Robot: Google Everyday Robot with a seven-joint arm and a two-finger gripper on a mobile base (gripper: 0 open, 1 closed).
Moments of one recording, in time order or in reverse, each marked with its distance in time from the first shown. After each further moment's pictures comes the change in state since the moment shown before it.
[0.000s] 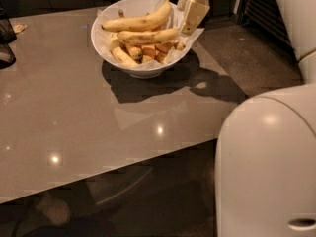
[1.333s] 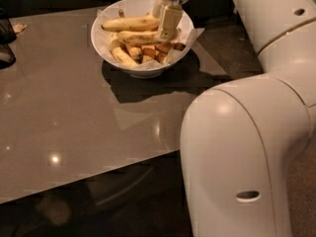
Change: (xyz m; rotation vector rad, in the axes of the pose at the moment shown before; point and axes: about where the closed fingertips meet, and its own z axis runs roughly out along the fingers) arm -0.047 -0.006 0.044 -0.067 0.025 -0.142
